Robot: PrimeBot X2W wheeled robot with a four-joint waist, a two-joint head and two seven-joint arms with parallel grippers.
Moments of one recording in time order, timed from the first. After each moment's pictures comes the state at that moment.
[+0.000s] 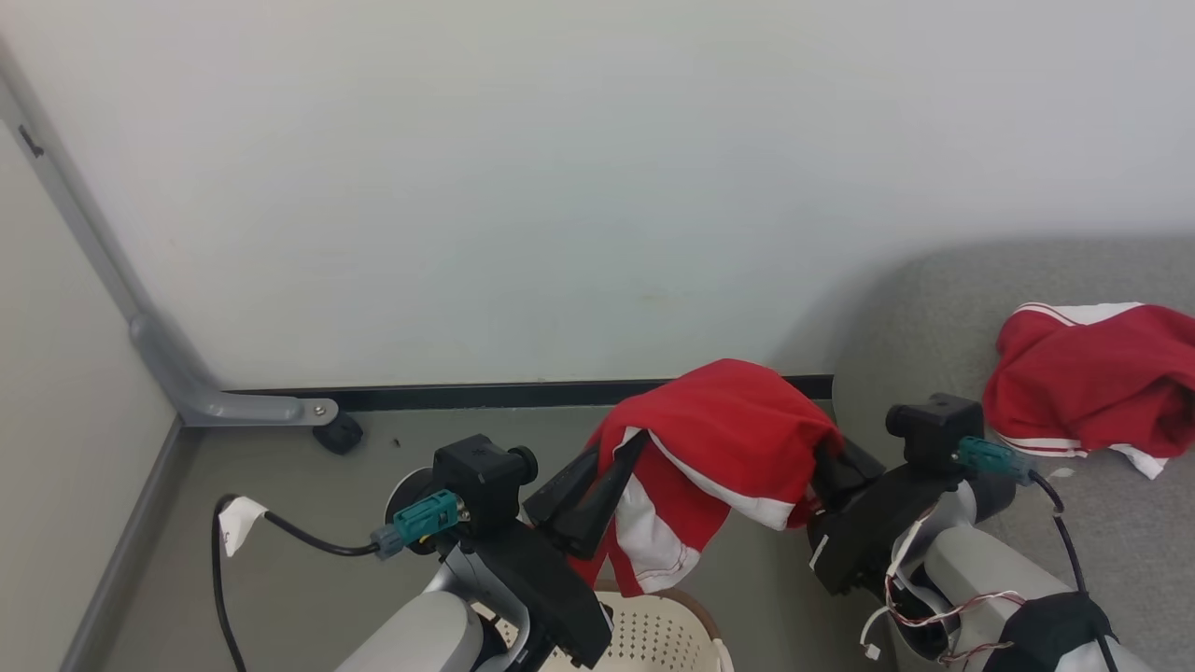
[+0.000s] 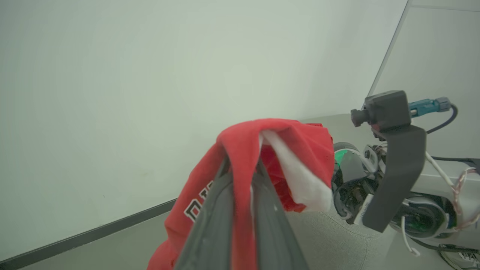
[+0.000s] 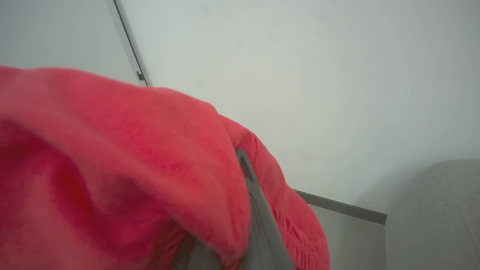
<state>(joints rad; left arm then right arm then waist) -0.51 0.15 -0.73 0.25 -0.73 -0.08 -0.09 -0.70 -0.27 0.89 0.69 0.79 0.12 -0.25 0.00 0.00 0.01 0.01</state>
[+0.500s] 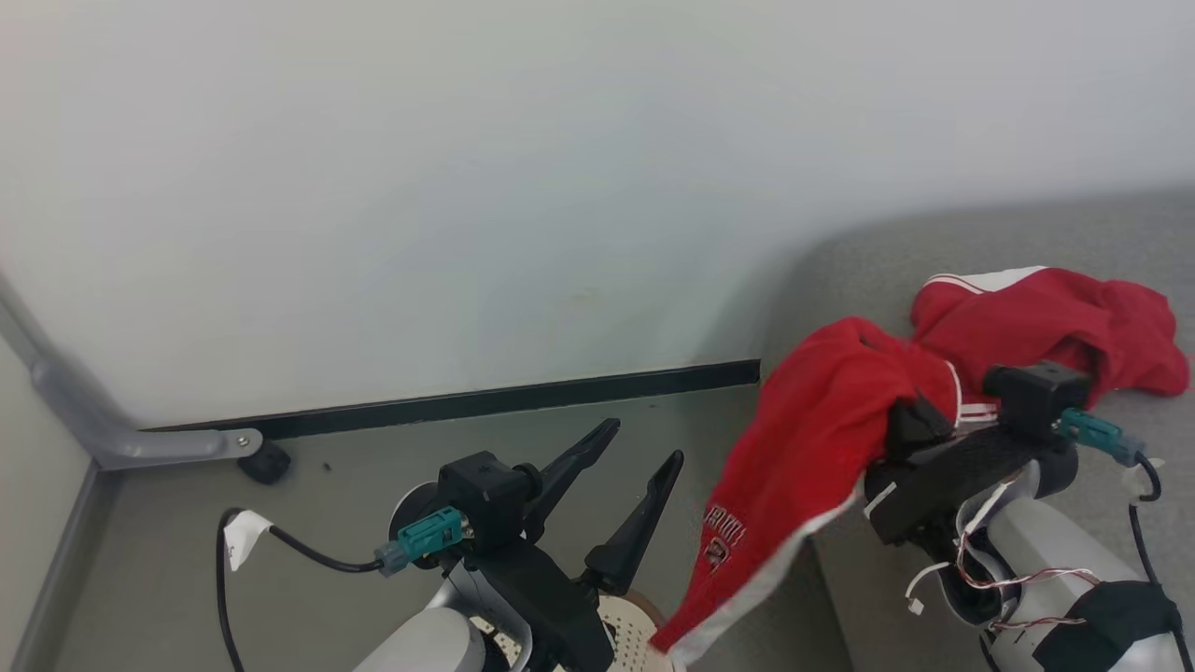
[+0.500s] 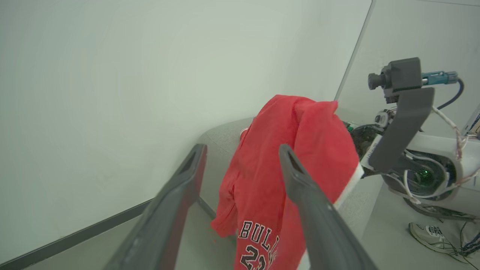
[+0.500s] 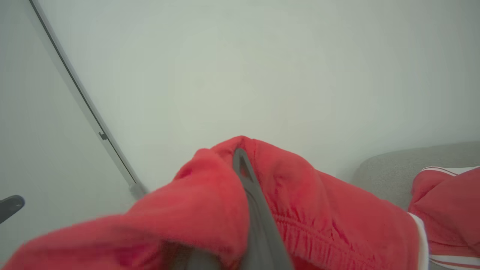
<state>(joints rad) -0.48 0.17 -0.75 0.23 -0.73 -0.07 -0.09 -0.64 -0.32 0.69 0.57 0.85 0.12 -0.25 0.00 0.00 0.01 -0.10</state>
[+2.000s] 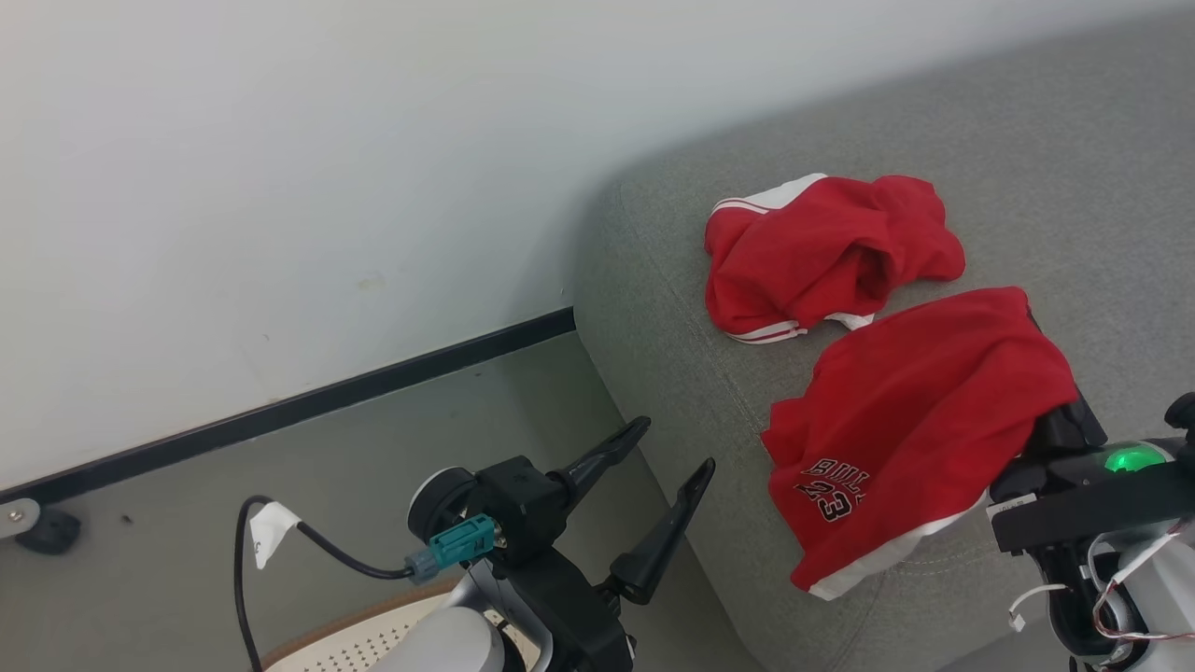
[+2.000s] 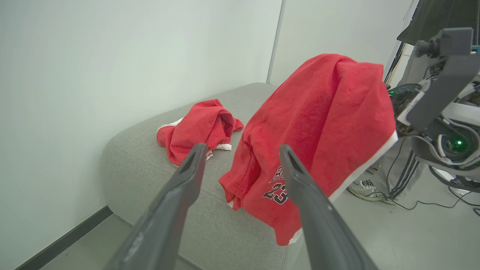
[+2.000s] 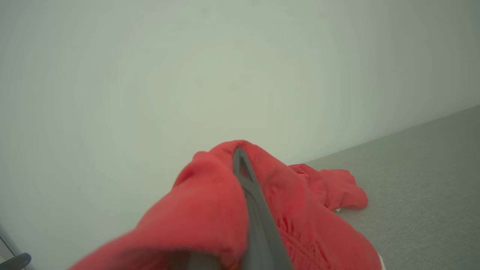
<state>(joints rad) -0.51 0.18 -0.79 0.20 -0.67 -0.07 -0.09 -0.37 -0.38 0.32 0.19 0.74 0.07 -0.25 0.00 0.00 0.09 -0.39</state>
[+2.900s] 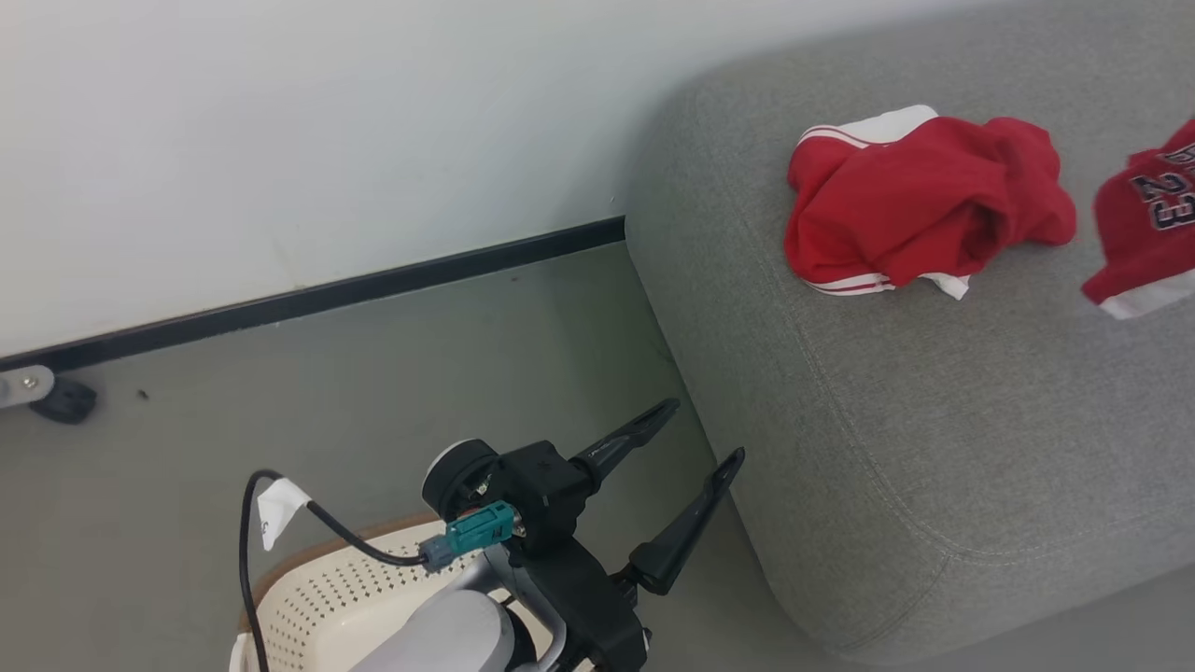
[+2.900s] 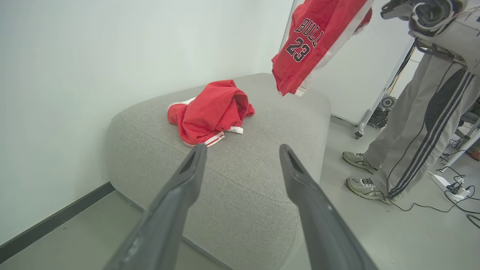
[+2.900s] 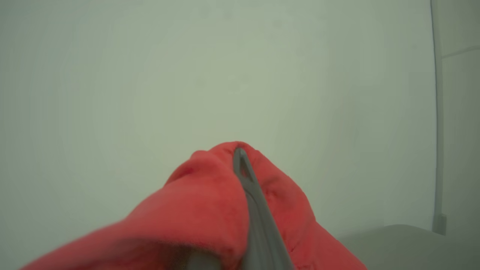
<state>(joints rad) -0.54 0.18 -0.83 0.14 -0.65 -0.08 -0.06 -0.73 -0.66 0.04 0.36 0.68 0.10 -0.26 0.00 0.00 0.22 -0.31</state>
